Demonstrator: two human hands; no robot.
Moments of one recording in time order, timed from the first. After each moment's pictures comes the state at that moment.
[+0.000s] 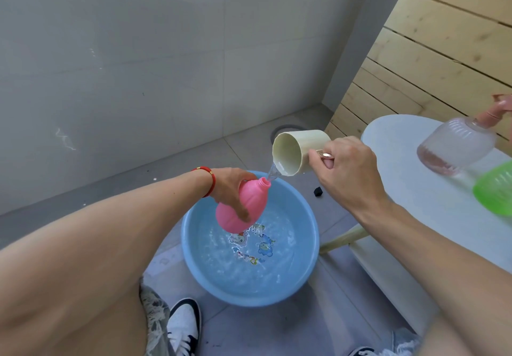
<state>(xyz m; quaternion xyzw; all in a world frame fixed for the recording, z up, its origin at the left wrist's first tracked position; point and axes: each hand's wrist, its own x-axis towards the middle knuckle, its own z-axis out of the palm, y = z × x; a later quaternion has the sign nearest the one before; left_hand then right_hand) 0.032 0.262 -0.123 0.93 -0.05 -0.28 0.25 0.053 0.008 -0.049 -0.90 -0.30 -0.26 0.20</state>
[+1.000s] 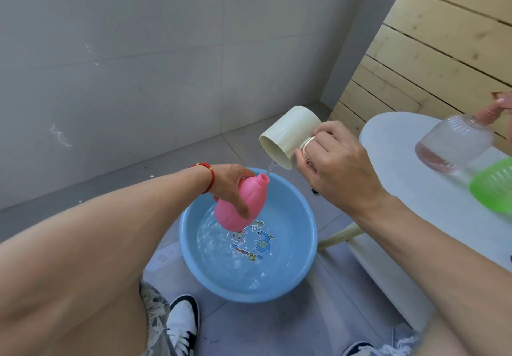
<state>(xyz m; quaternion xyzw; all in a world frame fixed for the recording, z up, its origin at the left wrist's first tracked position) 0.032 0.261 -0.123 0.93 -0.04 -0.28 0.24 0.054 0.015 -0.047 -0.81 -0.44 -0.39 0.05</state>
